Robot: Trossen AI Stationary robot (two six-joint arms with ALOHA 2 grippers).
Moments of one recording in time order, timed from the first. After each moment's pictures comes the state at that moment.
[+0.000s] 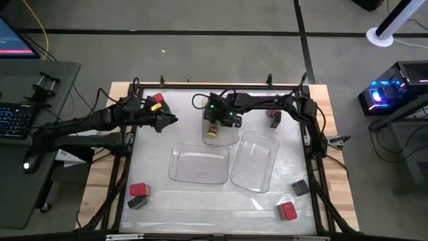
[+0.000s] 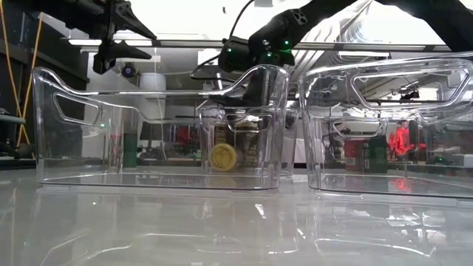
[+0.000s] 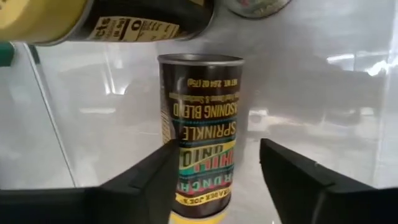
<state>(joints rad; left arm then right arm) 0.29 0.68 0.61 -0.30 0.04 -0.73 -0.28 2.09 1.63 -0.71 -0.05 1.39</state>
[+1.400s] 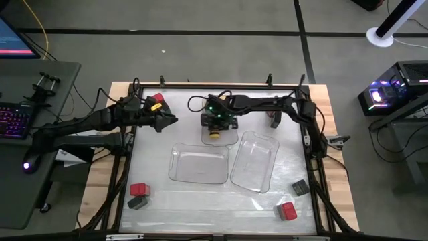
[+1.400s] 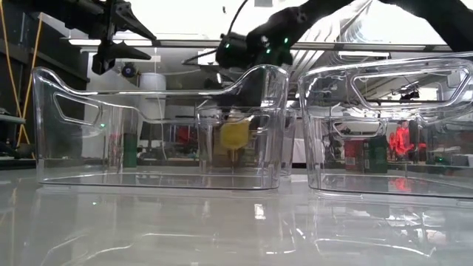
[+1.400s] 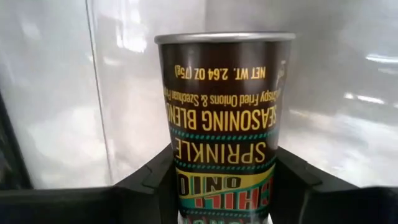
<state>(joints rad) 0.29 0.68 0.61 -0.30 0.05 -0.75 -0.26 2.08 1.63 -0.69 -0.21 1.21</state>
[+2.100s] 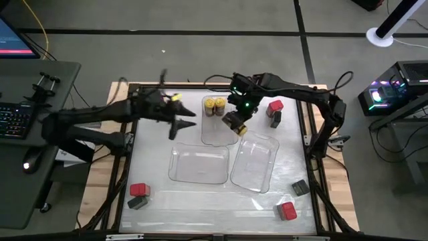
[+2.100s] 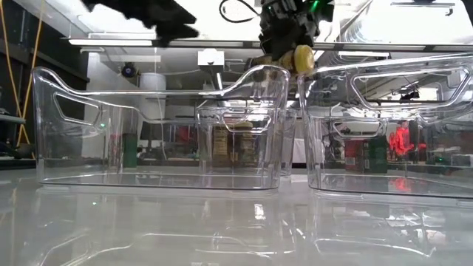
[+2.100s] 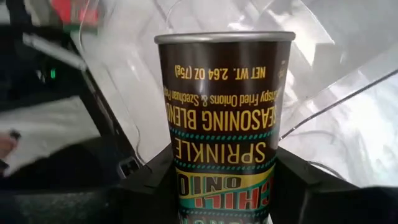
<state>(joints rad) 0.24 1.09 0.88 -0.18 0.22 0.06 -0.37 1.76 1.63 -1.12 -0.60 0.42</state>
